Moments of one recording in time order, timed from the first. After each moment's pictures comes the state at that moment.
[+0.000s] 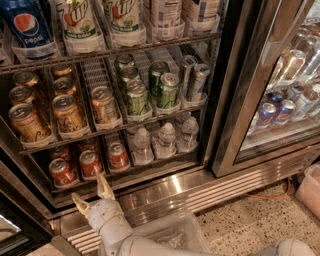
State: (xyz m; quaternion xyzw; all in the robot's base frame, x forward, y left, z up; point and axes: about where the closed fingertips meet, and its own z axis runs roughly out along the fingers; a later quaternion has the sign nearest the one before) arm 0.502 0.211 0.602 -0.32 0.61 0.10 0.71
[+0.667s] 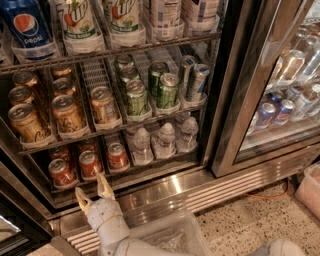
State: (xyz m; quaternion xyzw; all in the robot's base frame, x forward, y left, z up) arm 0.511 0.207 0.600 -0.29 0.62 0.08 0.73
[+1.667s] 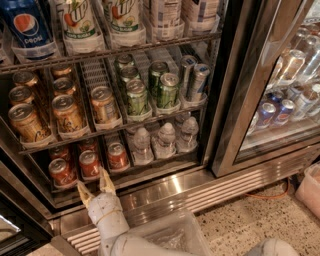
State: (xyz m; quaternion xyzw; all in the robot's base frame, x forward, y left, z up) arm 0.533 0.204 0.600 -0.26 0.62 0.07 0.74
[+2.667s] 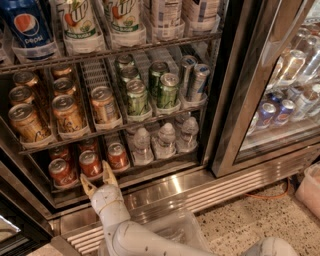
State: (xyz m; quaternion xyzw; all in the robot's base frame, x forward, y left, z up) arm 0.567 0.200 0.591 -0.25 0.64 0.08 0.73
